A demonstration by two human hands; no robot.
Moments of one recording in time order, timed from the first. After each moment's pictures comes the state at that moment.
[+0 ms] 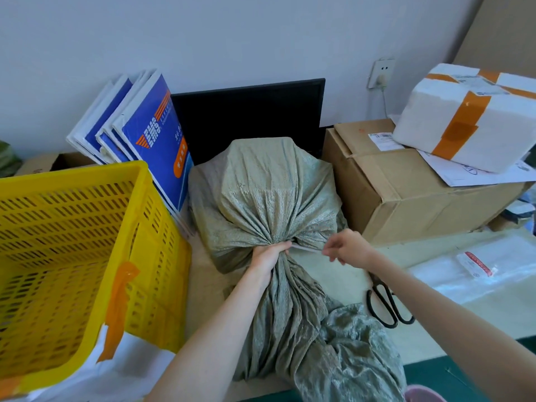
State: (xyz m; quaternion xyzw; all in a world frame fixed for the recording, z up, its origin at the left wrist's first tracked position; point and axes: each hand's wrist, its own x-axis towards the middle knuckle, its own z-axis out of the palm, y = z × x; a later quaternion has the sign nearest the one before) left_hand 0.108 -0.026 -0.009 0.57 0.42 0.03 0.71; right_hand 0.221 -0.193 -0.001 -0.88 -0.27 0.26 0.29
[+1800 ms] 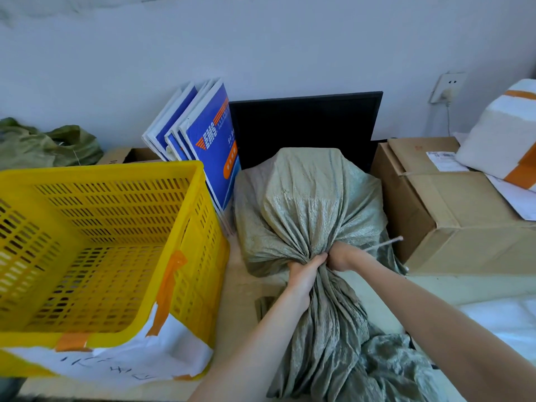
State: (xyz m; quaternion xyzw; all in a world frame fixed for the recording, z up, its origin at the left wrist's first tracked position) left_hand 0.095 -0.042 -0.006 0.47 0.47 0.07 0.74; right_hand 0.207 -0.085 0.000 -0.88 -0.35 0.31 0.03
